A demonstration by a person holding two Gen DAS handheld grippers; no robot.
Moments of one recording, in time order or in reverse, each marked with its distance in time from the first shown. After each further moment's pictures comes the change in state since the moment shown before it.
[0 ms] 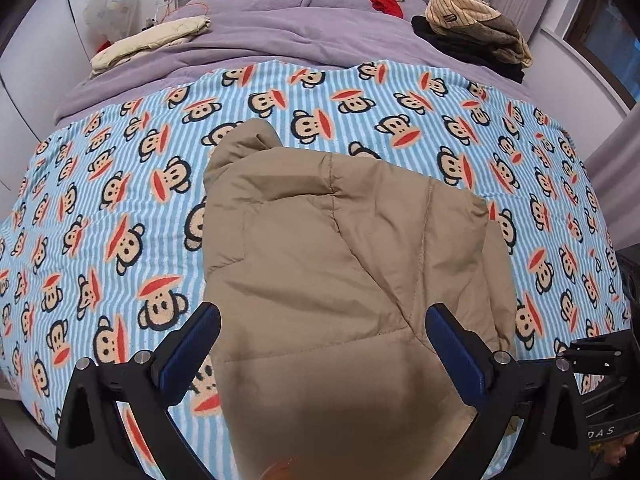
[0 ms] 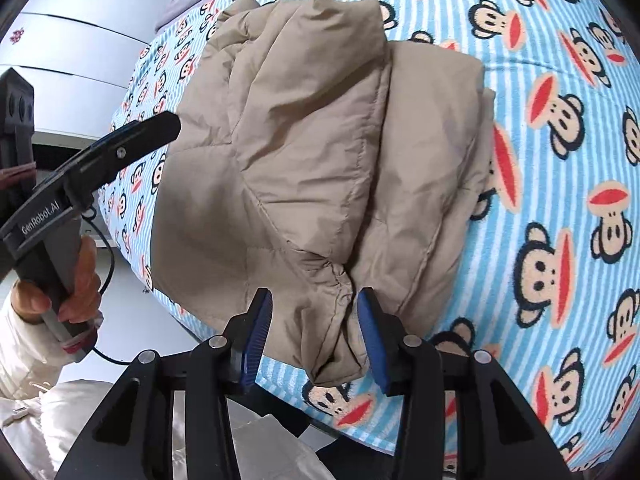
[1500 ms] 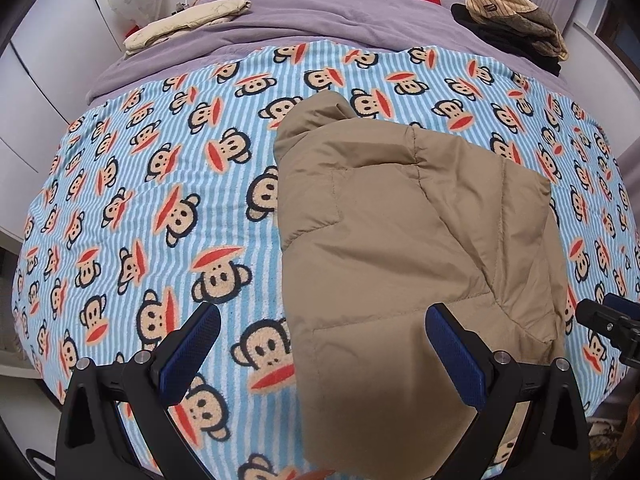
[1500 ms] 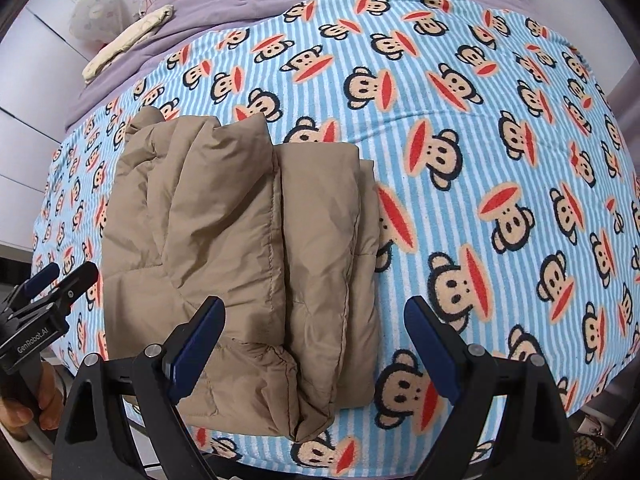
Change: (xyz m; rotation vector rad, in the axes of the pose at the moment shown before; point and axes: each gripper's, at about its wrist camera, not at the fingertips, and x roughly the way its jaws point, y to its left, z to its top) left arm -0.001 0.049 -0.018 -0.034 0.073 0.113; right arm -0.034 0.006 0.001 0.274 -0.293 -0.328
